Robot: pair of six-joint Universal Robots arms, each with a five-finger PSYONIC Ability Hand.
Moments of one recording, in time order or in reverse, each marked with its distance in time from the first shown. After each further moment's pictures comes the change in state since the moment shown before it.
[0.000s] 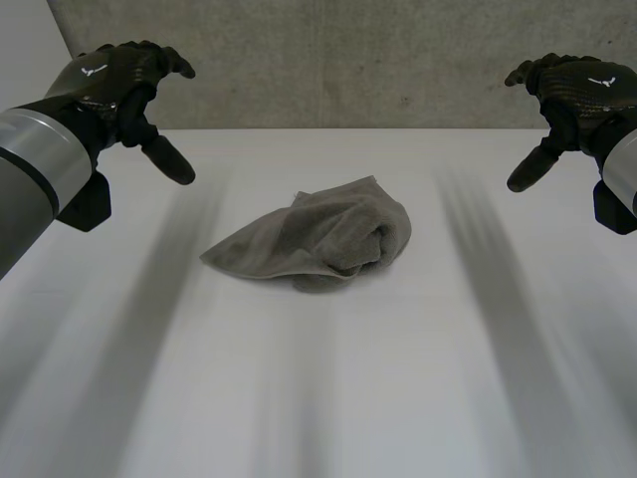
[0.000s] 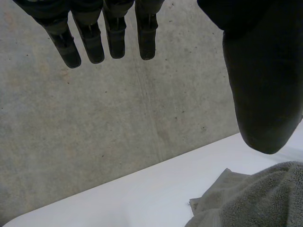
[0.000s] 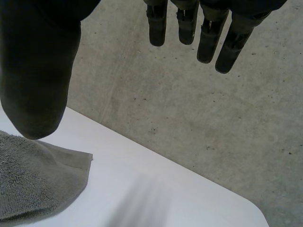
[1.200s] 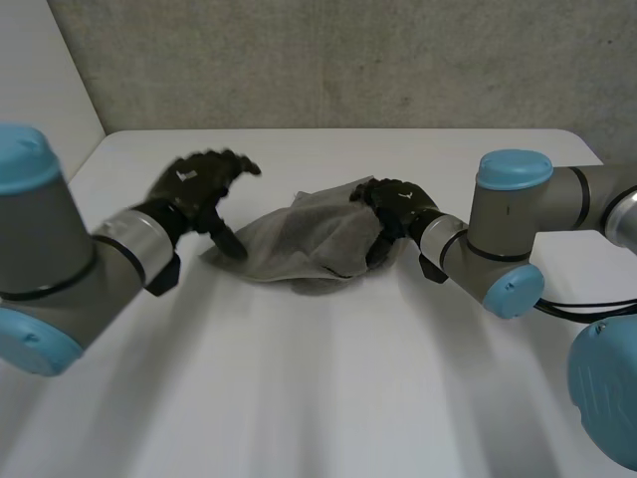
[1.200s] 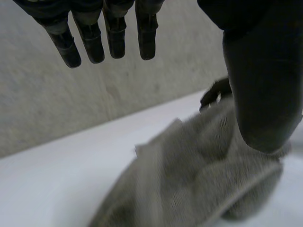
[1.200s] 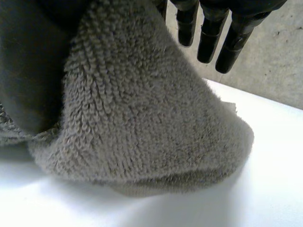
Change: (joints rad) left arm -0.025 -0.226 -0.189 0.263 0.152 0.027; right arm 0.188 0.850 -0.547 -0.087 -0.215 0.076; left_hand 0.000 0.000 0.000 0.000 0.000; right_hand 0.054 0.040 0.000 0.000 0.054
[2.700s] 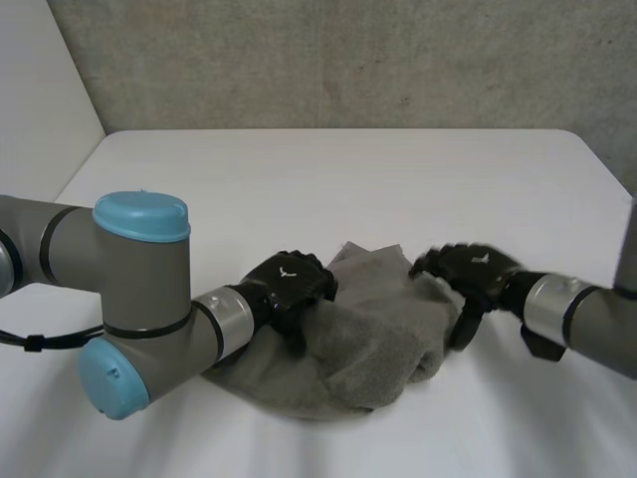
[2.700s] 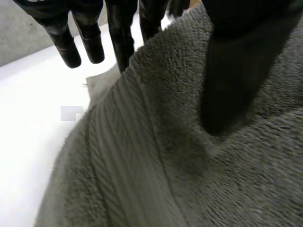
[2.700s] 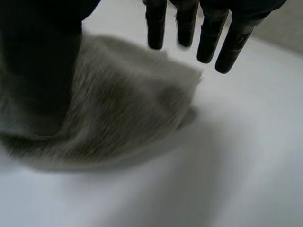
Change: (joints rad) left arm -0.186 -0.235 0.089 -0.186 0.113 0.266; right arm -0.260 -0.540 0.807 0.092 -0.231 -0.349; left_hand 0.514 0.566 0.000 0.000 0.563; right_hand 0.083 0.086 0.000 0.000 0.070
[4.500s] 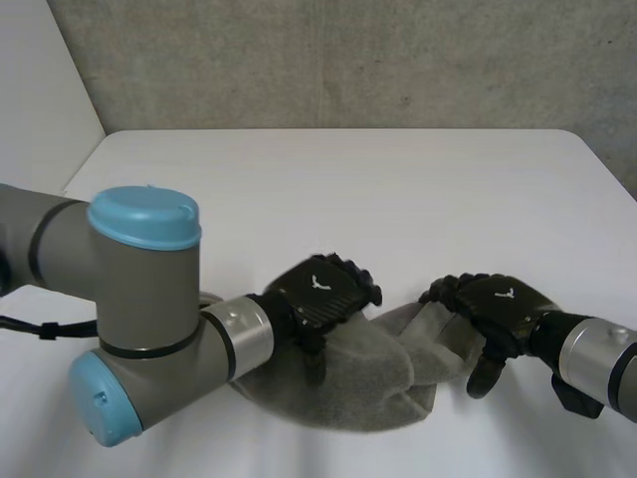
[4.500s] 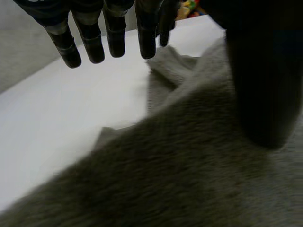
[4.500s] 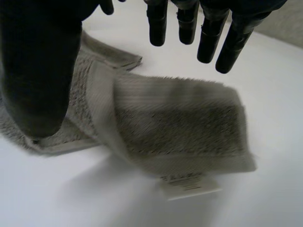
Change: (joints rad) left arm -0.087 0.081 -0.011 -0.047 0.062 0.110; right arm -0.069 -0.287 0.311 0.006 -0.027 -0.030; left_hand -0.550 -0.575 0.000 0.000 -0.572; right_hand -0.138 -0.129 0.000 0.000 -0.127
